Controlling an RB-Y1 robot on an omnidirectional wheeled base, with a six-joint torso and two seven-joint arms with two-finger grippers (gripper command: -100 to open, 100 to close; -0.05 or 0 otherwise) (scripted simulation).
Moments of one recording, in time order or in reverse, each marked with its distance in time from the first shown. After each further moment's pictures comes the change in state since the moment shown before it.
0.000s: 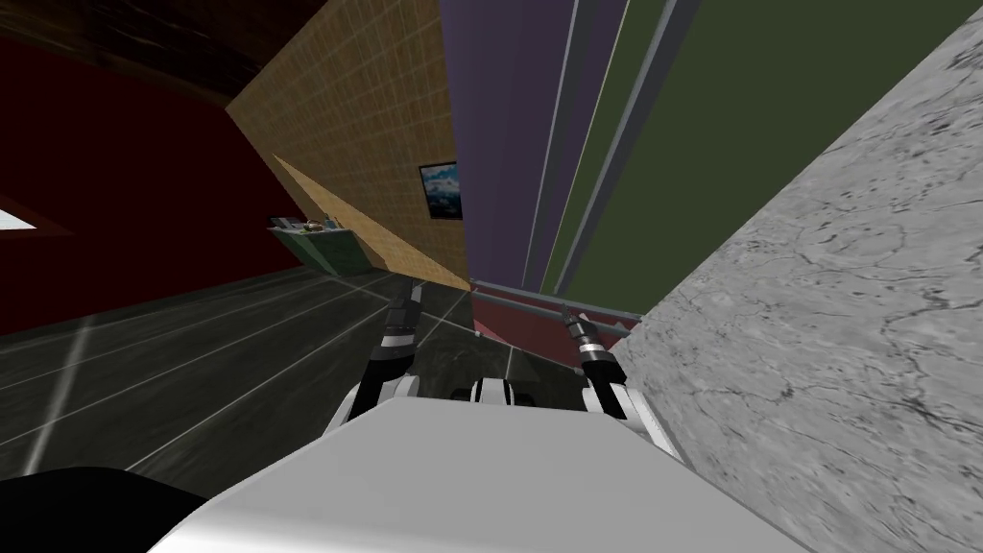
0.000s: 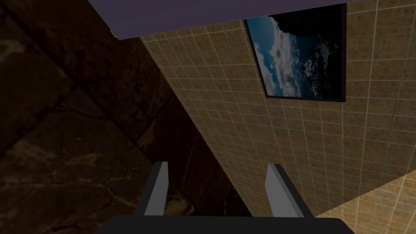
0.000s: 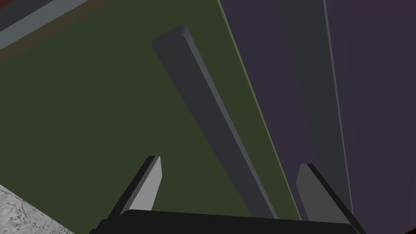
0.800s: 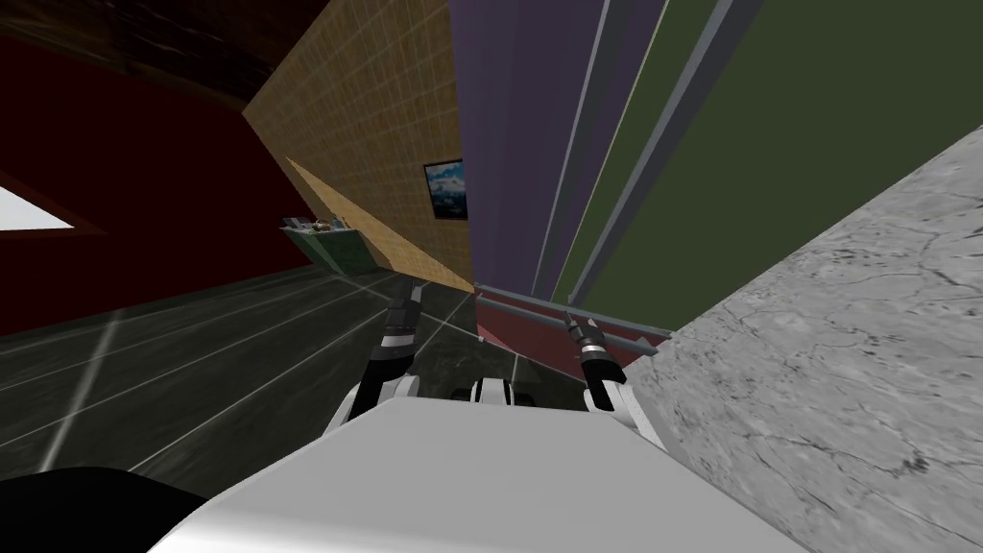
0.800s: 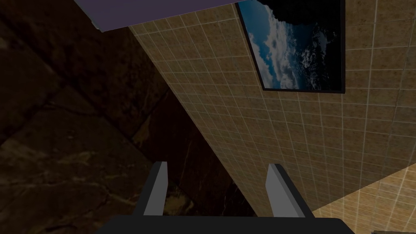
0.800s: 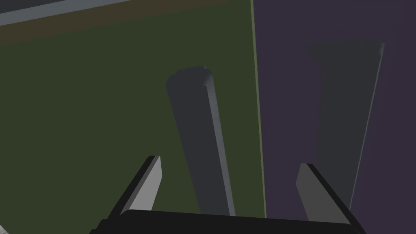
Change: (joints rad) left arm 0.000 0.000 0.000 0.000 0.000 0.000 0.000; right arm -0.030 -0.013 -0.017 0.075 0.234 0.119 0.020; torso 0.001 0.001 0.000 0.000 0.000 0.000
